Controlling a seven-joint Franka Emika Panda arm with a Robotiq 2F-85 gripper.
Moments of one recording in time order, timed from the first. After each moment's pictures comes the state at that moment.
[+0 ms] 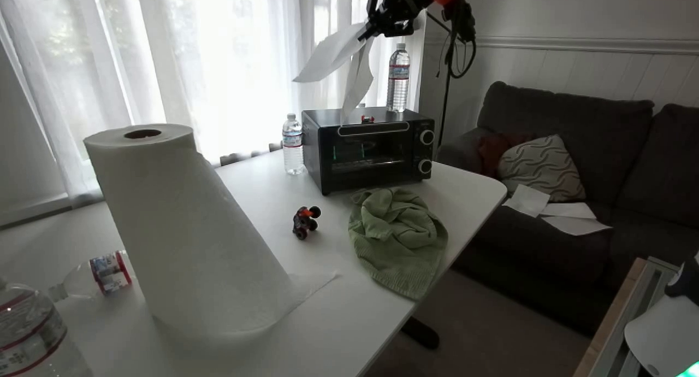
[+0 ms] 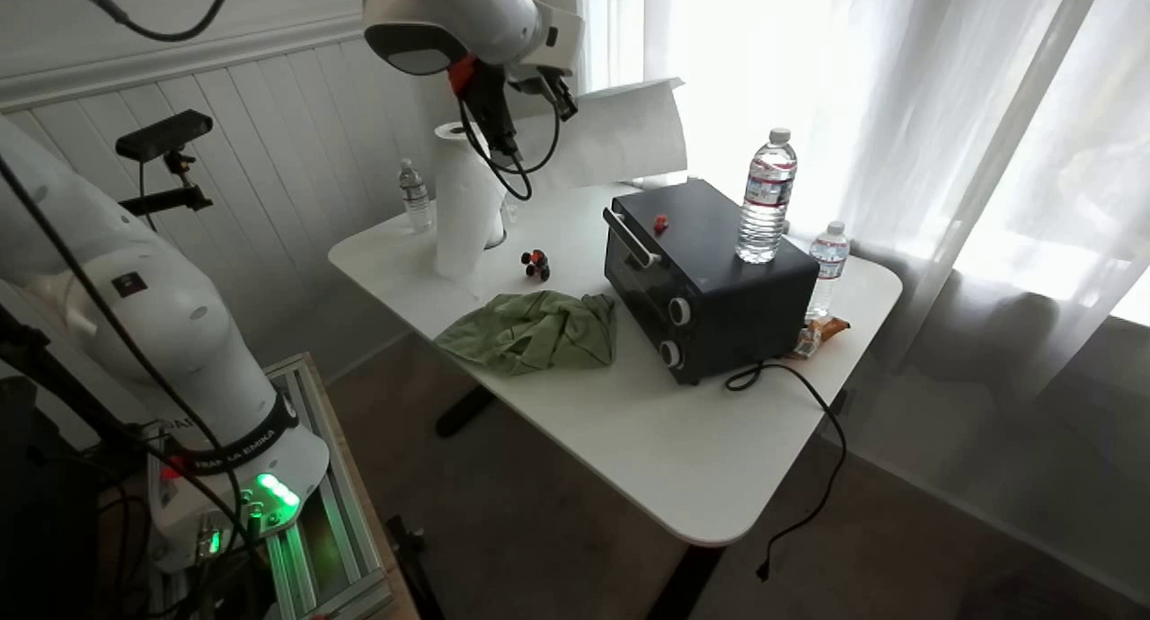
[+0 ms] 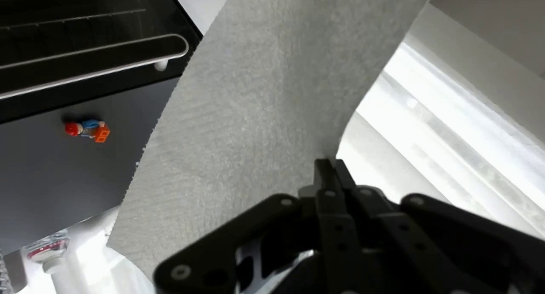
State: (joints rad) arm 0.27 -0.29 -0.16 -2.41 1.03 2.81 -0.51
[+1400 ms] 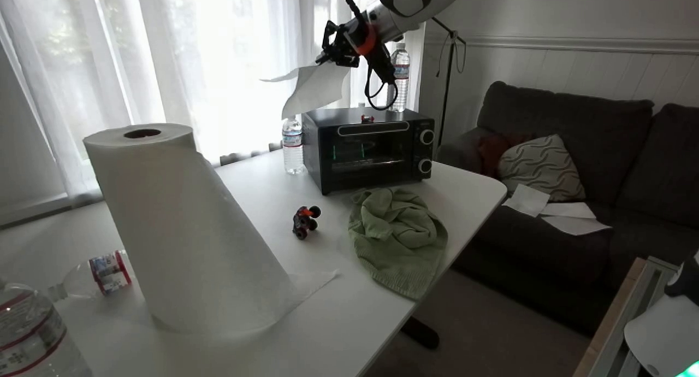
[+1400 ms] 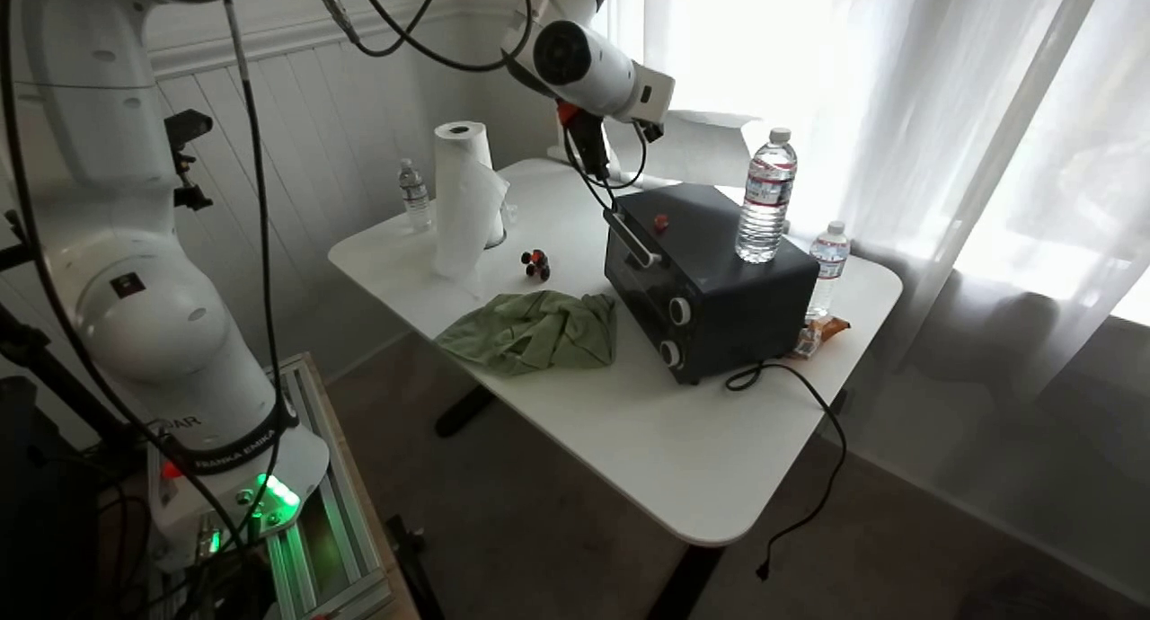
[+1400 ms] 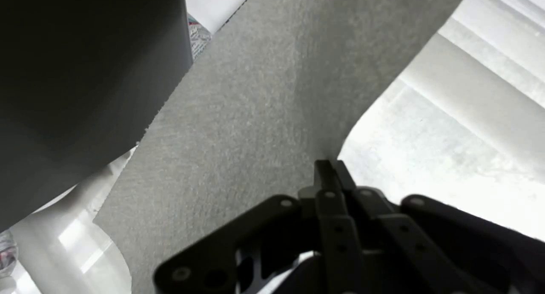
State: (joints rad) arm 0.25 0.28 -0.19 -1.86 1.81 2.81 -1.06
